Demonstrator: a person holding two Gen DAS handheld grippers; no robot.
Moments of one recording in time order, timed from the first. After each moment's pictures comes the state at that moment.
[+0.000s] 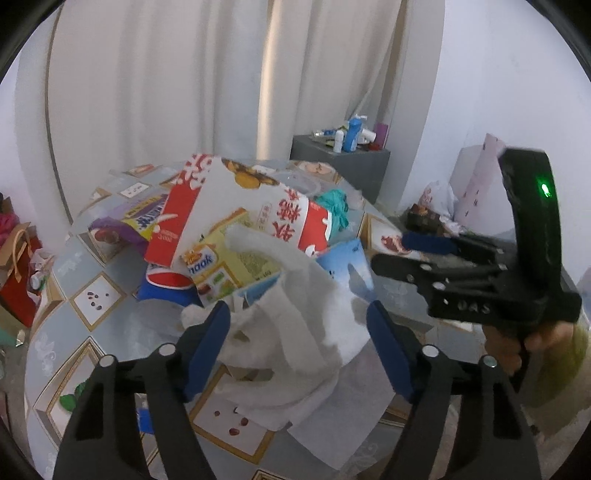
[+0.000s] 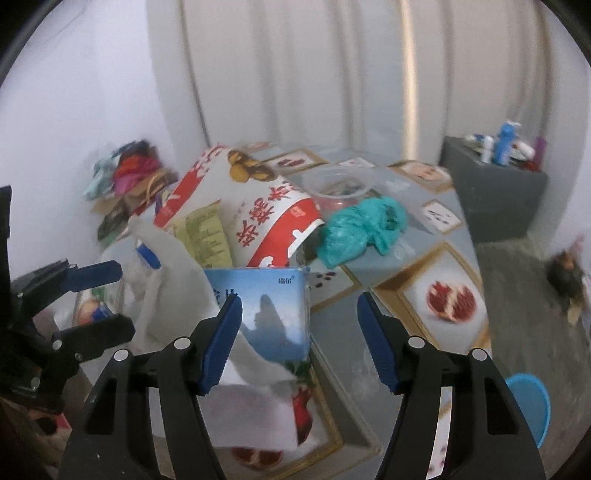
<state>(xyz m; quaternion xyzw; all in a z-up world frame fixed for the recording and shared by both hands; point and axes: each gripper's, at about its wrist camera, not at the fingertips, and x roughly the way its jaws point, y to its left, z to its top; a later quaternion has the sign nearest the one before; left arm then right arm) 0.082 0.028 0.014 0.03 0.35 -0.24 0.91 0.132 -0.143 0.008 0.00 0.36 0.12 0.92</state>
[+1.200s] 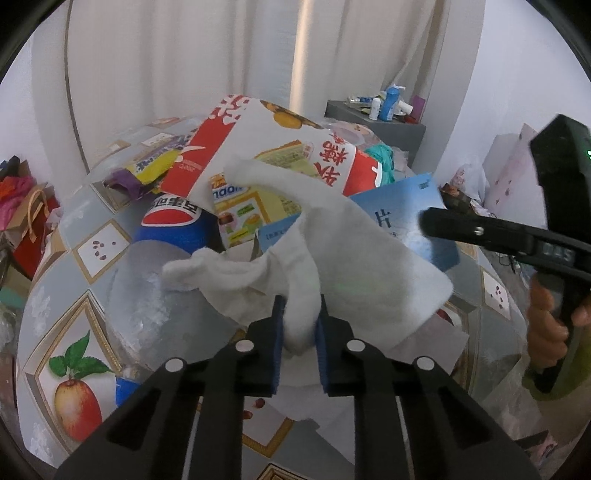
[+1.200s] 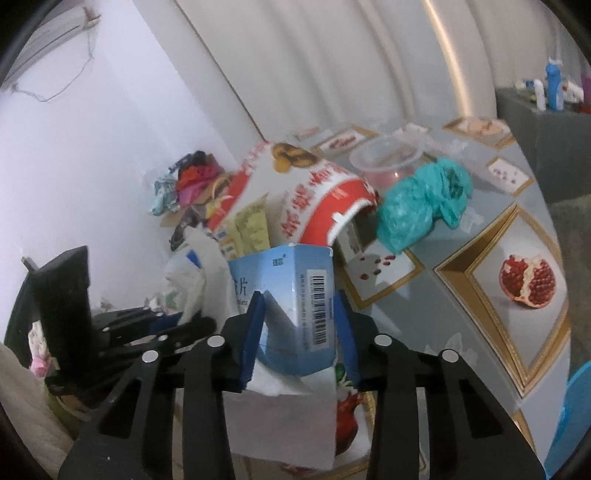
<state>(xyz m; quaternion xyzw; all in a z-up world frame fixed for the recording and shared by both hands) 0.102 0.030 -0.028 0.02 0.41 -0.18 0.89 0.126 -0.170 0.002 0.13 0.37 0.25 0.88</state>
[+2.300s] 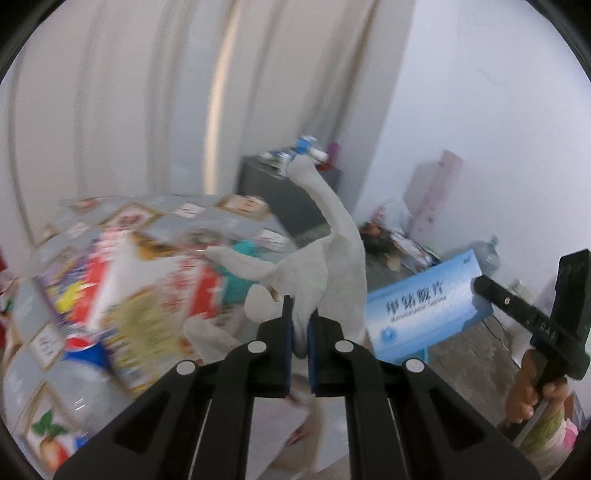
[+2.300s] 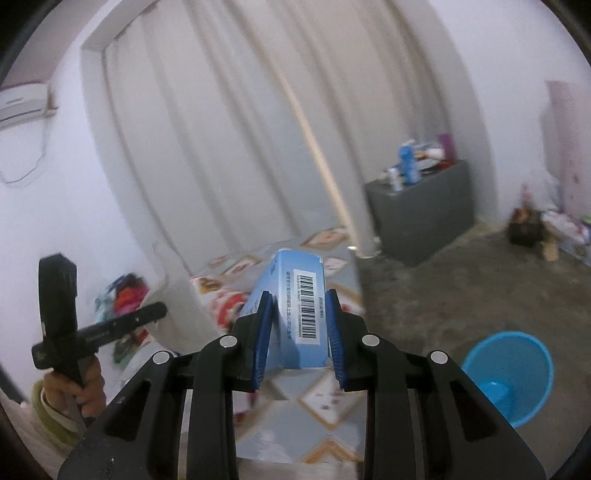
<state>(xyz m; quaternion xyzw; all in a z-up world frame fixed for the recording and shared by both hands) 0.082 -0.069 0.074 0.00 0.33 -0.33 0.89 -0.021 -0.317 0.063 0.21 0.21 0.00 0.96</state>
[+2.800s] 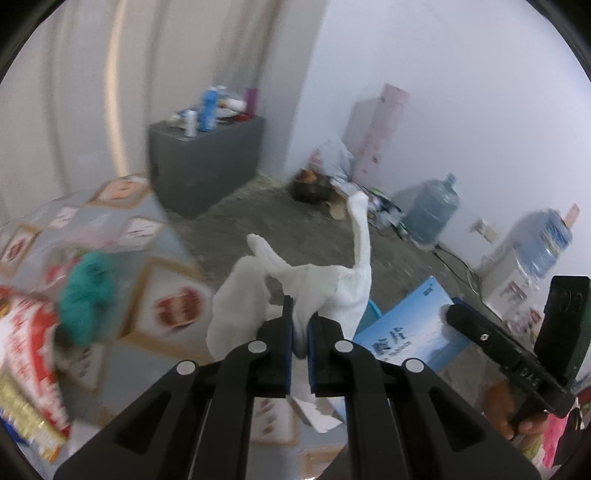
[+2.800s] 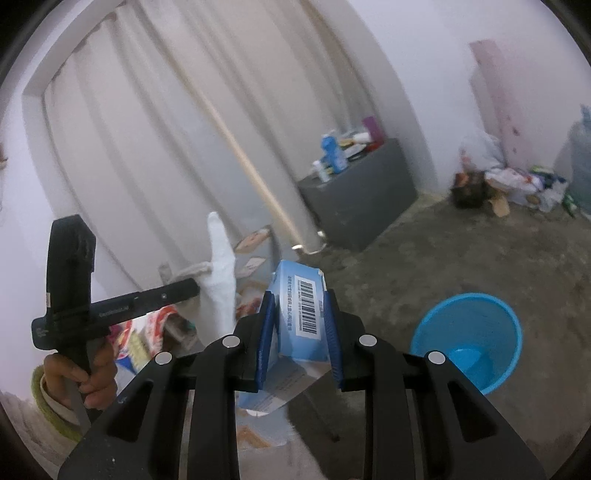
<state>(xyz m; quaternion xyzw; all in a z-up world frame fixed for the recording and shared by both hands) 0.109 -0.245 0.044 0.08 0.39 -0.44 0.81 -0.037 -0.399 0.014 0.28 0.21 -0.10 0.93</state>
